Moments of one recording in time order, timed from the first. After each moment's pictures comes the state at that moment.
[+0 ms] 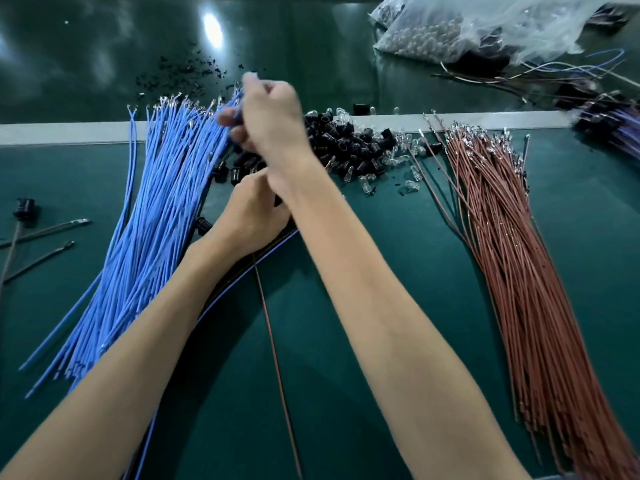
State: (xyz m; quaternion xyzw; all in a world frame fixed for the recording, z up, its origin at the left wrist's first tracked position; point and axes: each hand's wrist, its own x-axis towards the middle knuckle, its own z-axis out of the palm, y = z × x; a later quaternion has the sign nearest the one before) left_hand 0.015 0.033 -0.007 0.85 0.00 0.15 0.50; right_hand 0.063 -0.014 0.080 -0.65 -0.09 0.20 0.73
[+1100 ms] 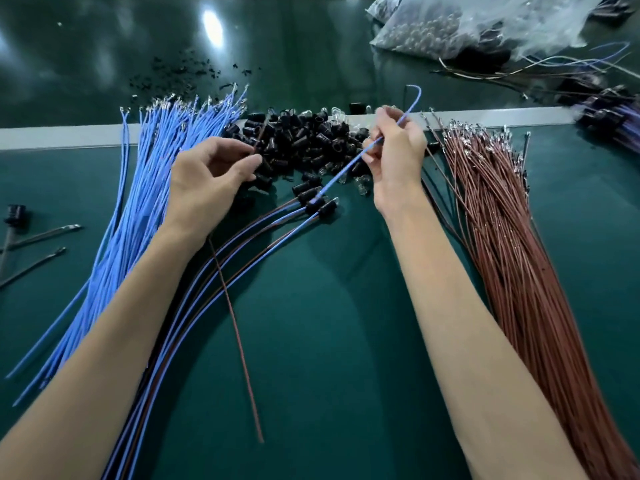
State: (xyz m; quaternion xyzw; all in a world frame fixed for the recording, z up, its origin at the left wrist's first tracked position) left_hand 0.011 0.063 0.010 0.79 0.17 0.21 0.54; right_hand 0.129 -0.114 0.022 -0.53 0.07 0.06 0.85
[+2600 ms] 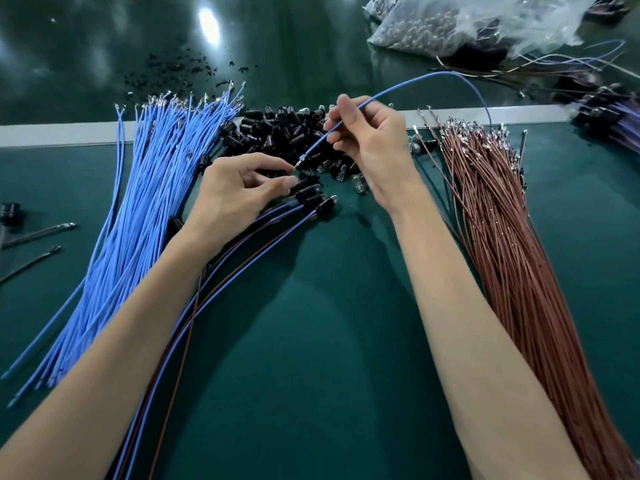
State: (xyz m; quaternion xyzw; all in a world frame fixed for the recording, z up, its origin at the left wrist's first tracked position) left_hand 0.005 0.034 0.024 0.81 0.13 0.10 0.56; right_hand 0.119 -0.115 0.033 -0.62 -0.16 0.13 0.76
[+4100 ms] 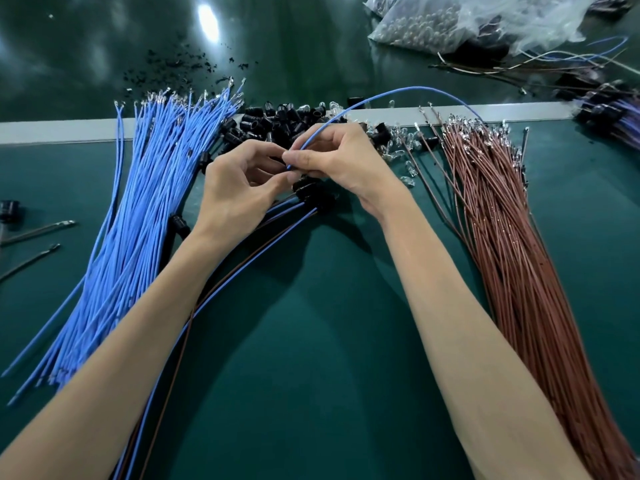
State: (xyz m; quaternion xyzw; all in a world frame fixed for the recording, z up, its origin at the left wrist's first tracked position) left_hand 0.007 0.027 0.019 0.81 0.11 0.17 0.56; right_hand 0.106 -0.102 0.026 -0.70 -0.24 0.23 0.63
